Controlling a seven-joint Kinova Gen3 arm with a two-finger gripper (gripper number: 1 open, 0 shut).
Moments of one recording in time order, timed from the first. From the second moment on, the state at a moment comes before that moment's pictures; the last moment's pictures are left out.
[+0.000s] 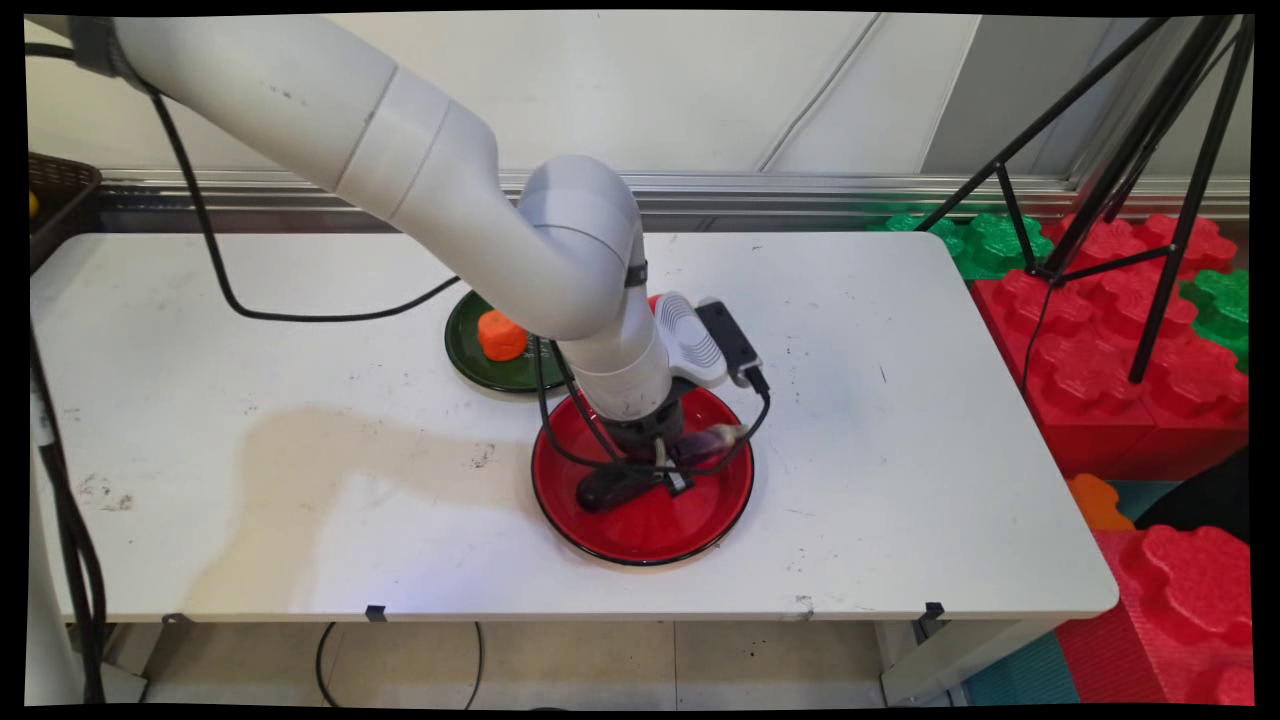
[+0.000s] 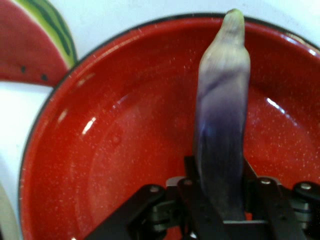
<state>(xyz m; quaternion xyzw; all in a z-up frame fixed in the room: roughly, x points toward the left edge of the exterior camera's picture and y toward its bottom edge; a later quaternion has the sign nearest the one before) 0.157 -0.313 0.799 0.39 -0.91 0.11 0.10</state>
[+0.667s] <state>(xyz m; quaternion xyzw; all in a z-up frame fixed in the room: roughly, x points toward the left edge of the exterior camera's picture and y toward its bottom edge) 0.180 -0.298 0.879 0.37 -0.91 0.16 0.10</state>
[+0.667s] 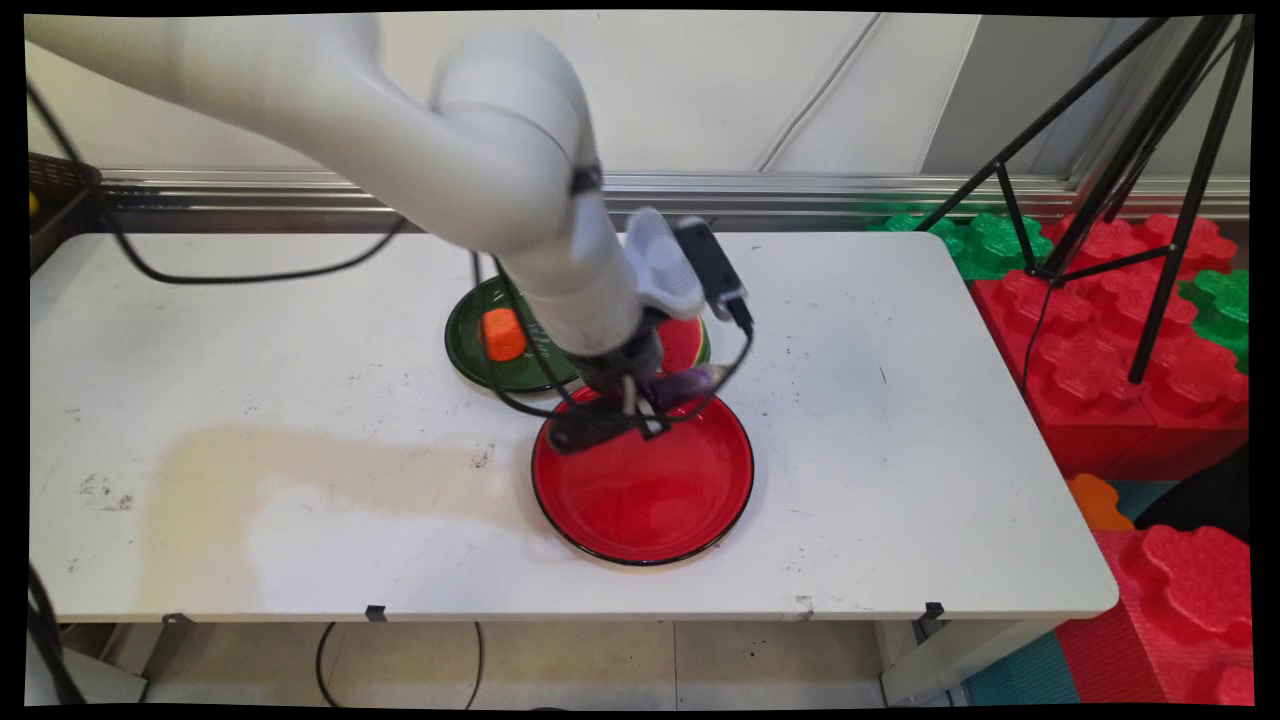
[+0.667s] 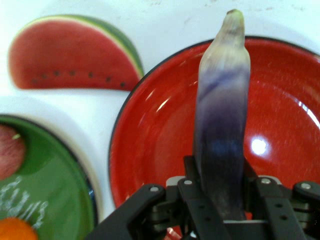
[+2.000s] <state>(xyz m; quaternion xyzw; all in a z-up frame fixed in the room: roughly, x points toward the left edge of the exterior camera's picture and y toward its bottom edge) 0.392 -0.252 0.931 0.36 -0.92 0.15 0.02</state>
